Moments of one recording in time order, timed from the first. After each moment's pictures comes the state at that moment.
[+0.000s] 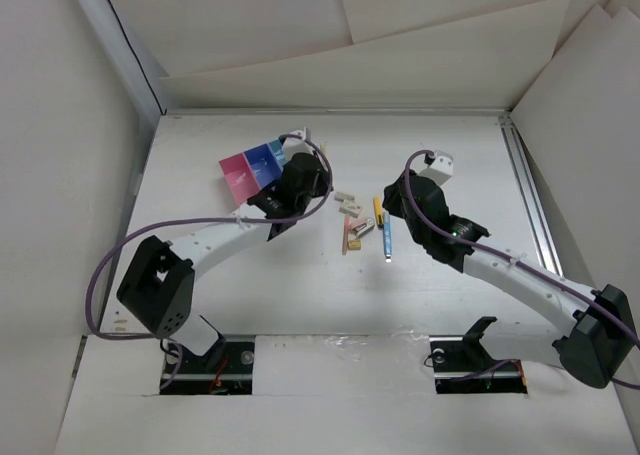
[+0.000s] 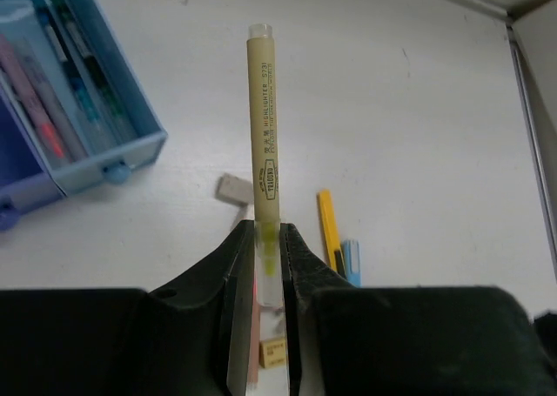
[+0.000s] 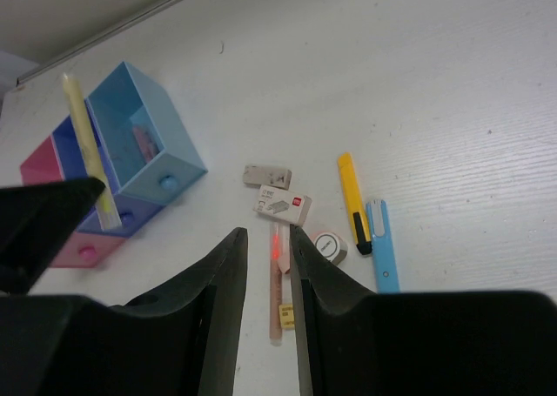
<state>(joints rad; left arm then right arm) -0.73 1.50 1.04 0.02 -0.37 -0.68 0.72 1.17 0.88 -0.13 0.59 0.73</state>
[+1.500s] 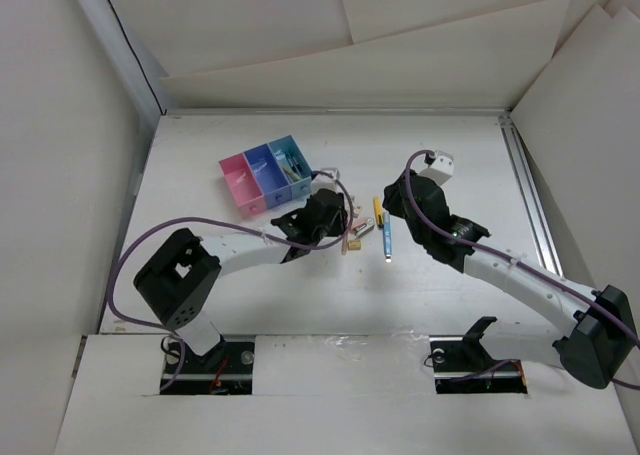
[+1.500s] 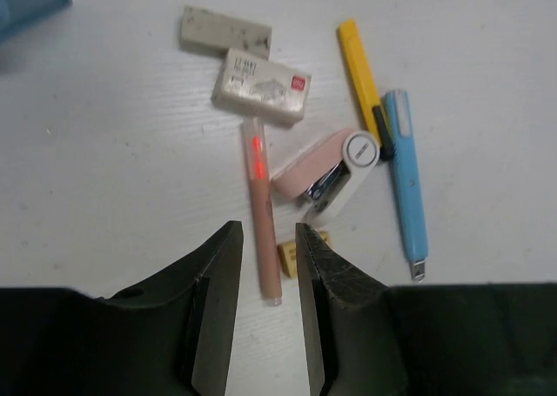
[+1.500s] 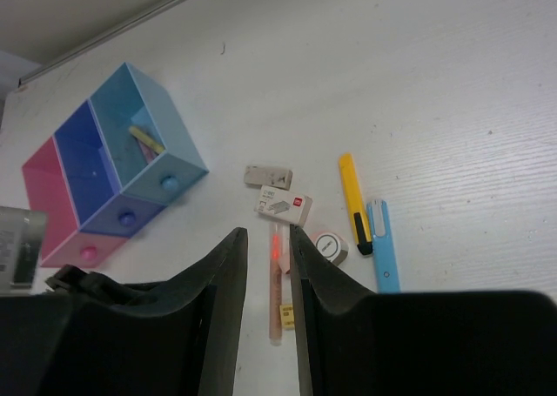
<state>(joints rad) -0.83 1.61 0.93 0.08 -0.32 -0.63 0.72 1.17 0.88 -0.13 0.59 0.73</state>
